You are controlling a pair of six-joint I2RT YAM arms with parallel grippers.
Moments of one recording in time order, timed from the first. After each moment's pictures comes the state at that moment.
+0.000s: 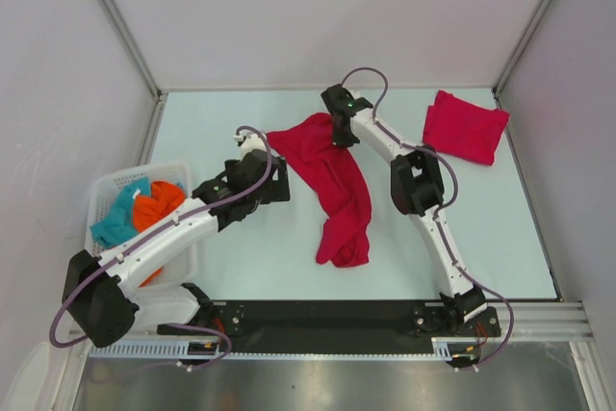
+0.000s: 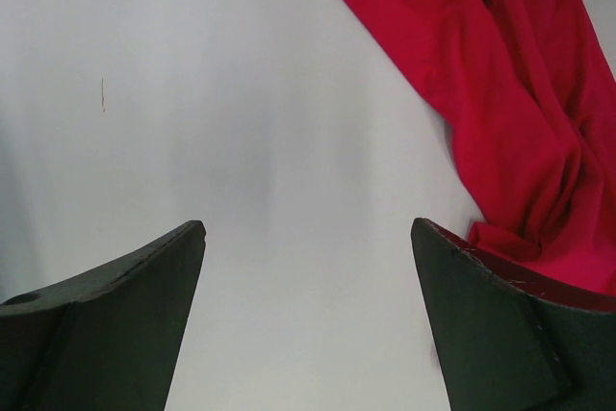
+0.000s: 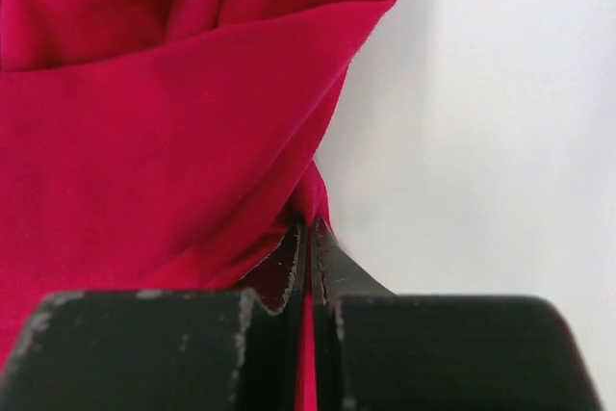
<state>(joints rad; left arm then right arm) -0.70 1.21 0.96 -0.55 -0.46 -0.56 0.50 2.57 2.34 -0.86 0.31 0.50</state>
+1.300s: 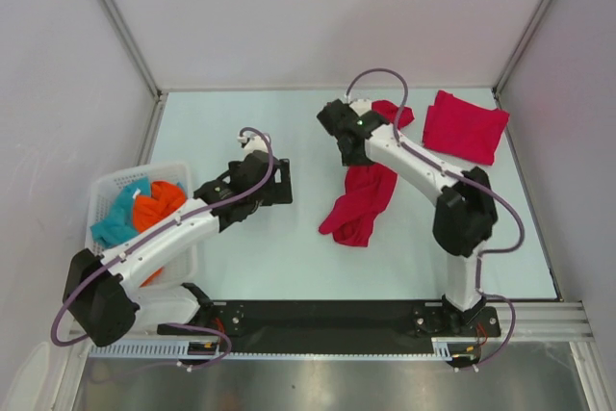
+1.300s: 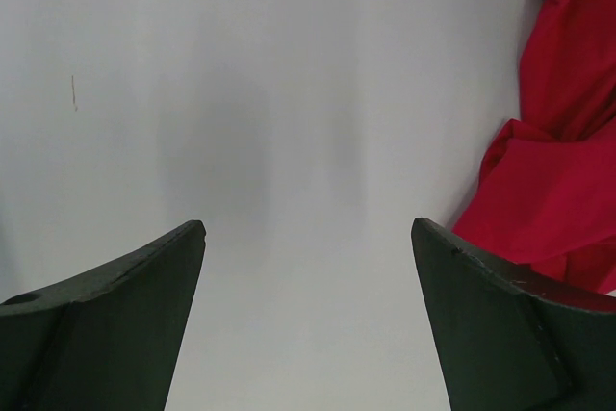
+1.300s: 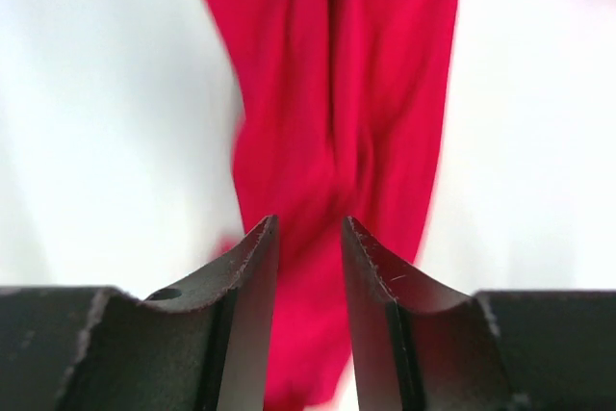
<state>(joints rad) -0.70 1.22 0.94 -0.53 -0.41 -0.55 0.64 2.02 1.86 -0.97 0.55 0.59</state>
